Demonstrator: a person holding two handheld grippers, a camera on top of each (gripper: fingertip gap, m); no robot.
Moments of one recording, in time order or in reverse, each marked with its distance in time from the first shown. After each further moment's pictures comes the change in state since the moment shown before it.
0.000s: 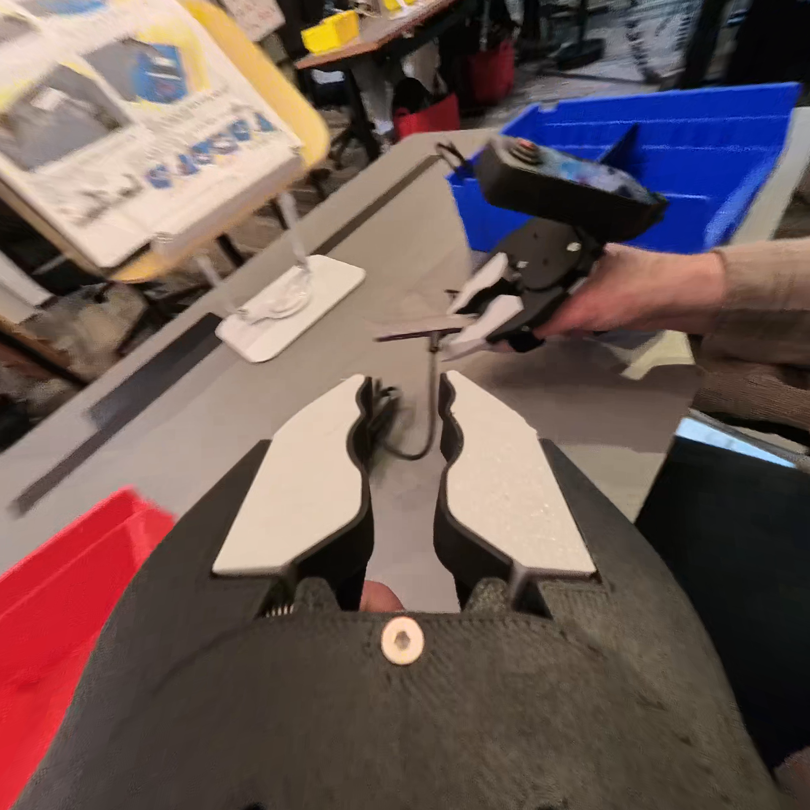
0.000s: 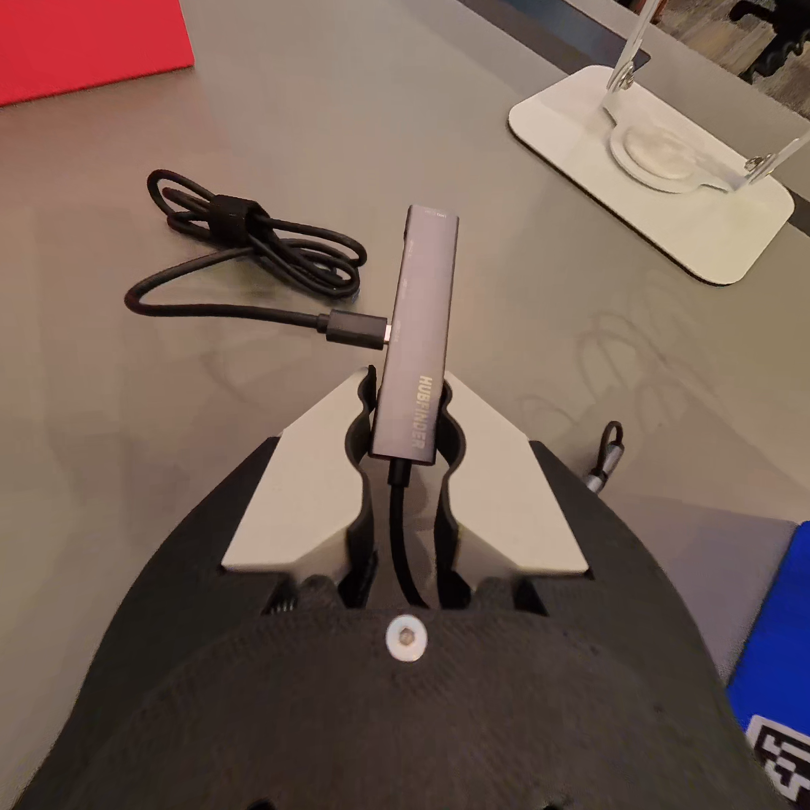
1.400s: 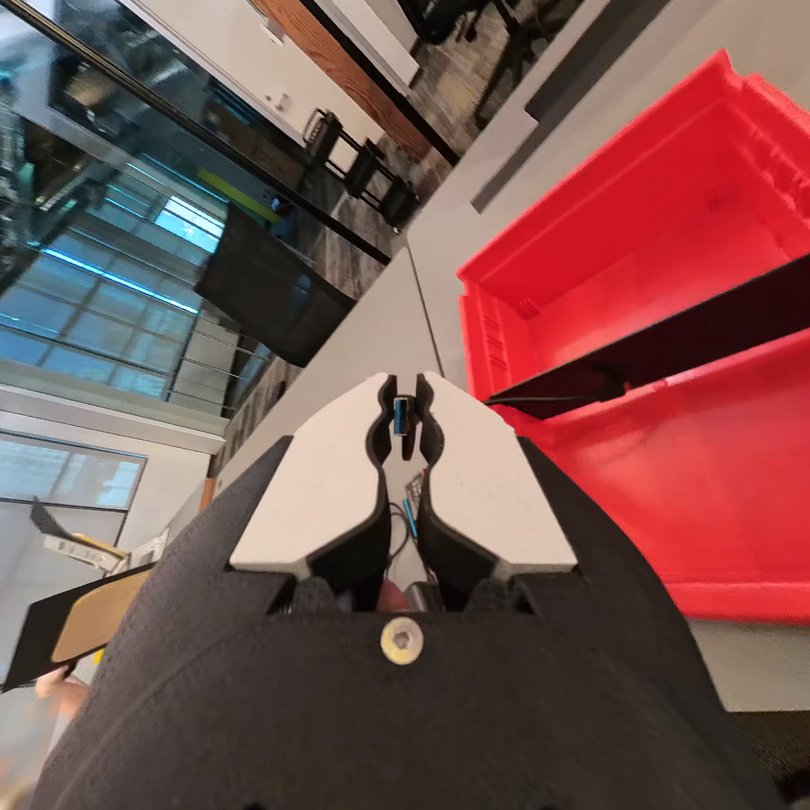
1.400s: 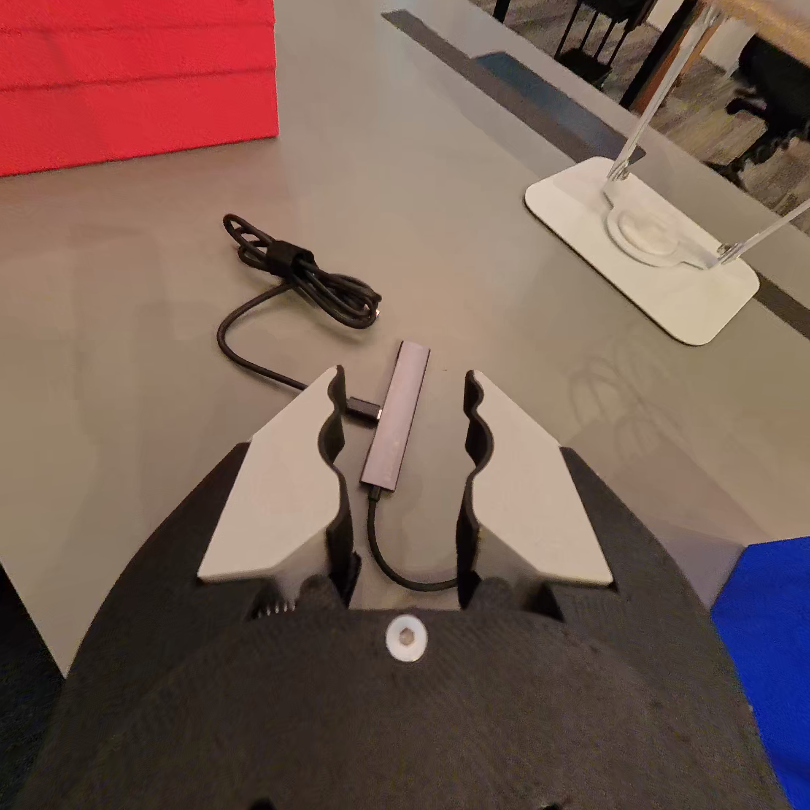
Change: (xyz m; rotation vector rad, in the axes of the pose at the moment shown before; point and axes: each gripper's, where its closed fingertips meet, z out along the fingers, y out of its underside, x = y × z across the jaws) left arm -0.248 0.115 -0.215 -0.503 -0.762 0.278; right arm -0.017 -0.028 -0.038 0.085 -0.048 -0.075
